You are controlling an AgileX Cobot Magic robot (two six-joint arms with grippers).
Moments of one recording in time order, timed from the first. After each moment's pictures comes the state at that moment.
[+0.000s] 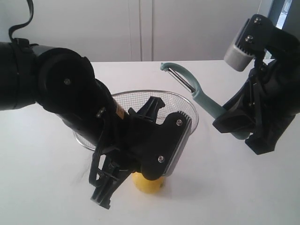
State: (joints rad) left arm -0.95 1.55 -1.11 -0.31 0.71 1.47; right arm 0.25 1.17 -0.98 0.54 1.02 -1.04
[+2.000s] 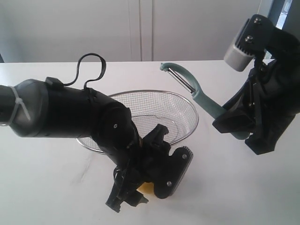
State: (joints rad) left arm -0.94 1.80 -1.11 -0.19 0.54 1.46; right arm 0.25 1.17 -0.98 0.54 1.02 -1.04
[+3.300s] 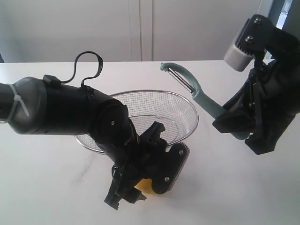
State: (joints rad) left arm -0.92 1.80 -1.11 -0.18 0.54 1.45; right arm 0.25 1.17 -0.98 0.54 1.02 -1.04
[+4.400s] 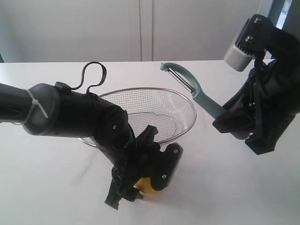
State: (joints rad) left arm -0.89 1.87 -1.11 -0.18 0.51 1.42; right arm 0.25 1.17 -0.98 0.54 1.02 -1.04
